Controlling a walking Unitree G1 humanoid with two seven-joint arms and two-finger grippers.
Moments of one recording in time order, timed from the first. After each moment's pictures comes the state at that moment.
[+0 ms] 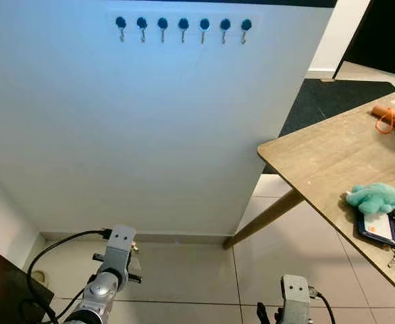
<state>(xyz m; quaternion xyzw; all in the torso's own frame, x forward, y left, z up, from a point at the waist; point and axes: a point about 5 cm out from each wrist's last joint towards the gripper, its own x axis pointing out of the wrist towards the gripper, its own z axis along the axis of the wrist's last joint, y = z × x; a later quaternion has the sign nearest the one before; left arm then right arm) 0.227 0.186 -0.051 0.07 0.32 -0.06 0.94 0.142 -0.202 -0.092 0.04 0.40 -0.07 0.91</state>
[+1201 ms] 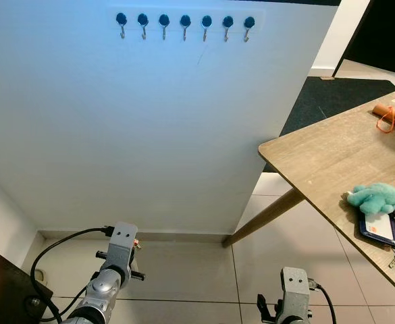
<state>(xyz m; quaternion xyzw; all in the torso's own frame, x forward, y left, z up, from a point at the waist) 0.232 0.175 -0.049 0.06 0.32 -0.08 0.94 0.155 -0.203 -0.087 0.04 0.39 -0.07 0.92</state>
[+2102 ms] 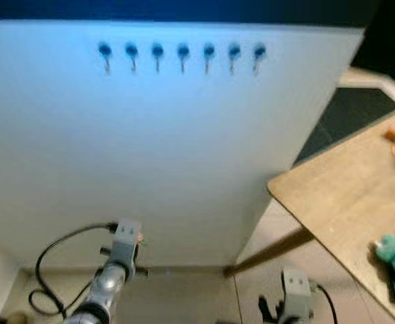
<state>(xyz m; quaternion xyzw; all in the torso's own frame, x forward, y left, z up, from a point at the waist) 0.237 0.173 -0.045 0.07 0.31 -0.08 0.95 0.160 -0.205 -0.084 0.02 0.39 -0.06 0.92</state>
